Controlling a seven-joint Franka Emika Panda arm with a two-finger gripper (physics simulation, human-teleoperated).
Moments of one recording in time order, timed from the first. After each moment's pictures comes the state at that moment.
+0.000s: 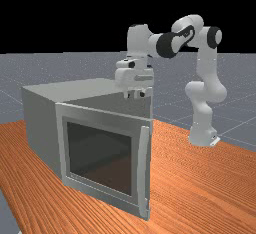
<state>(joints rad) 0.01 0.05 0.02 -1.85 0.03 1.98 -0.80</state>
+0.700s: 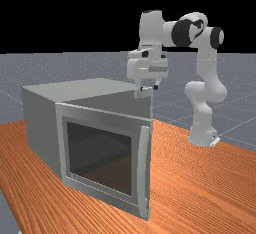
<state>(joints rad) 0.08 0.08 0.08 -1.70 0.01 1.84 -0.64</state>
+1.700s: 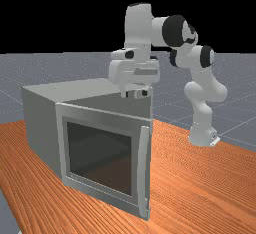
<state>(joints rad) 0.17 0.60 0.08 -0.93 -0.03 1.60 -0.54</state>
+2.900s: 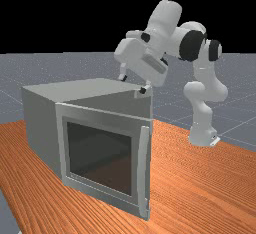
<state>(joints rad) 0.28 0.47 0.01 -1.20 -0.24 2.18 -0.33</state>
